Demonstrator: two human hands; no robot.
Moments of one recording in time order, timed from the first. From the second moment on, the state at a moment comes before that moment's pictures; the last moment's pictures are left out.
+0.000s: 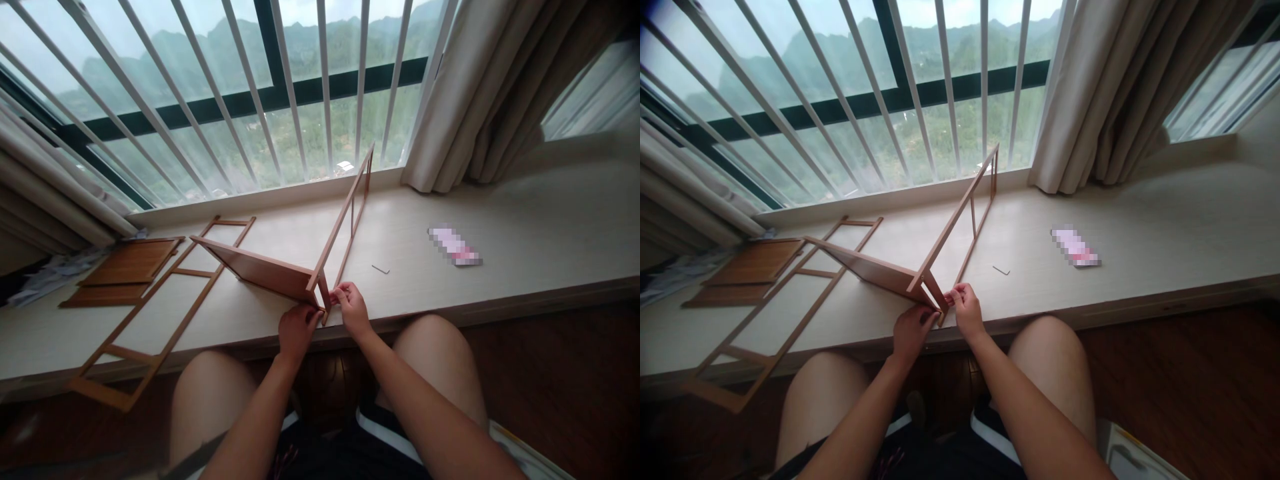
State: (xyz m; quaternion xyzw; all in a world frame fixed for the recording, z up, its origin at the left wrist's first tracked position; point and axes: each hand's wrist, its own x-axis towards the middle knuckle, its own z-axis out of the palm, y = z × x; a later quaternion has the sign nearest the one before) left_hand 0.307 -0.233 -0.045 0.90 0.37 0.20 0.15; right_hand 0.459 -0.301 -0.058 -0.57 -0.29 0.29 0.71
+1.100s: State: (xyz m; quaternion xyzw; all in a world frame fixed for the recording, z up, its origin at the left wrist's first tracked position) left_hand 0.295 -0.237 -0.062 0.96 0.23 0.16 0.09; right_hand 0.466 -0.352 -0.047 -0.67 -0.56 0.16 0.46
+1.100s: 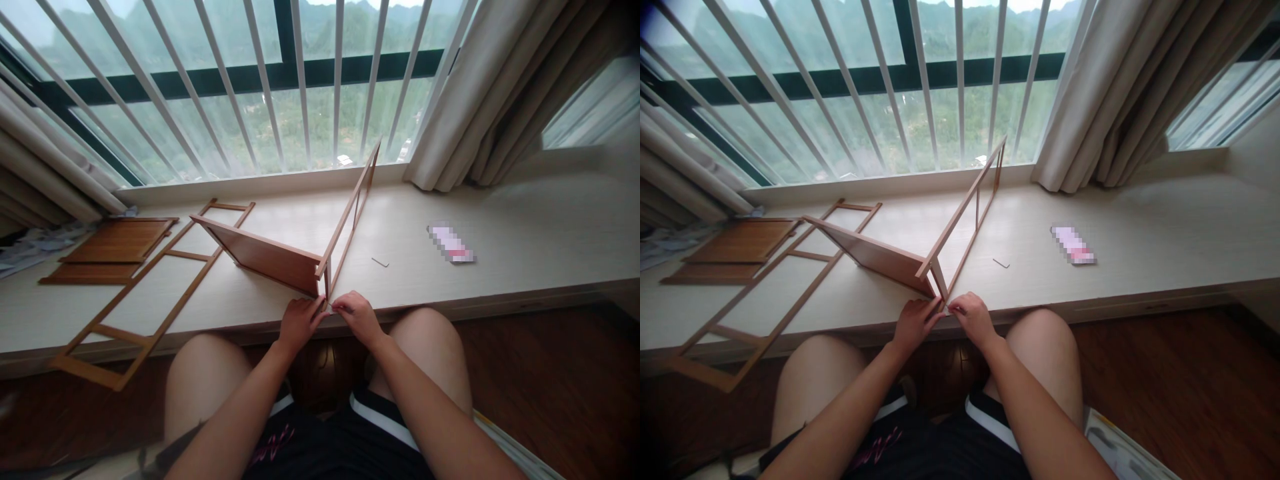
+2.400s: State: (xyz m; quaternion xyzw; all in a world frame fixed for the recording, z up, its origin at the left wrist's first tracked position) left_hand 0.295 -0.236 -0.064 0.95 0.23 0.17 0.12; right_hand 0.451 -0.342 -0.057 -0.74 -0.57 0.03 0.35
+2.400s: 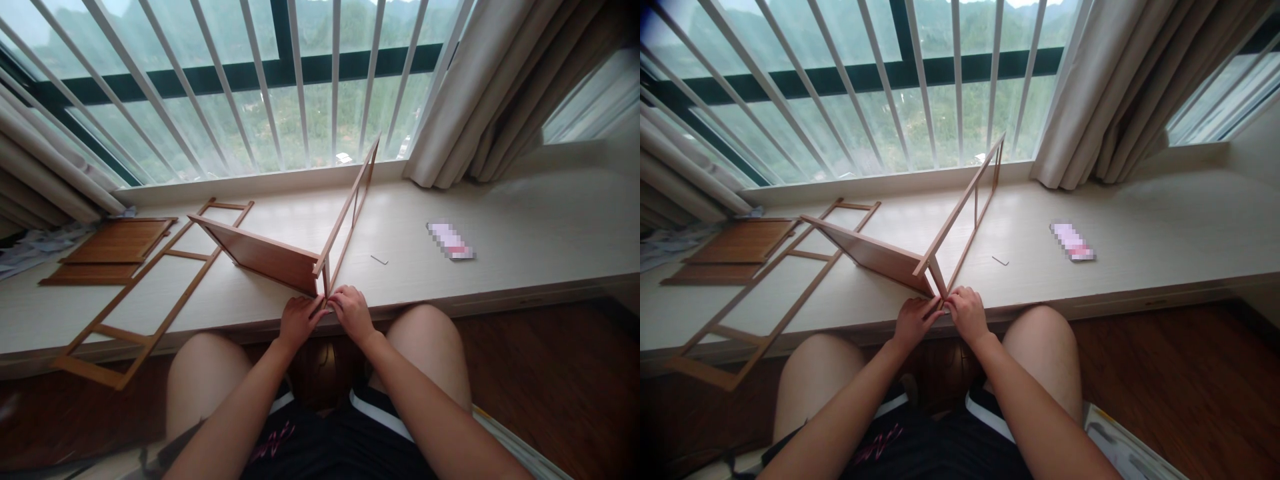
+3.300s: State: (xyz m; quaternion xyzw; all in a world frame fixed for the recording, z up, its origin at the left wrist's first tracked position) left_hand 0.265 -0.302 -0.053 0.52 0.46 0.12 0.71; right_hand 0.413 -0.365 -0.067 -0.73 -0.29 0.34 0.52
